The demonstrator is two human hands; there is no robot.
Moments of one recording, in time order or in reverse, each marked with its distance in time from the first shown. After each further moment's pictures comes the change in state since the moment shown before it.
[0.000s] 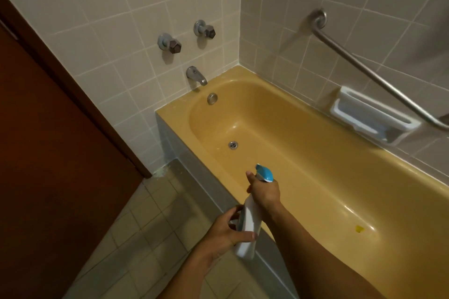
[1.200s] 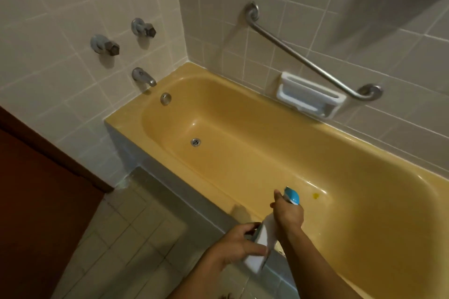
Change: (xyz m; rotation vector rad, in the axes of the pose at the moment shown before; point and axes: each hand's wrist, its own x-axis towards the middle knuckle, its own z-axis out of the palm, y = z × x) left_hand 0.006 -0.001 0.110 0.191 -0.384 -0.118; right_hand -0.017 0.083 -0.142 0.267 0.435 0.236
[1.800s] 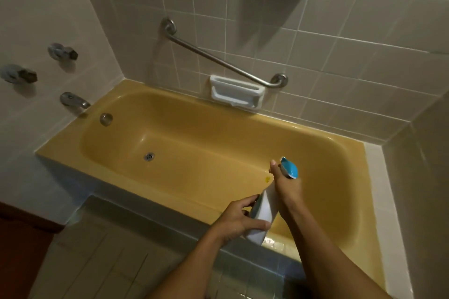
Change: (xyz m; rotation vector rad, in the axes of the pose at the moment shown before) left_hand -0.002 0.071 0.153 0.209 -0.139 0.241; right_hand 0.002 -0.032 -0.189 0.216 0.085 -0.233
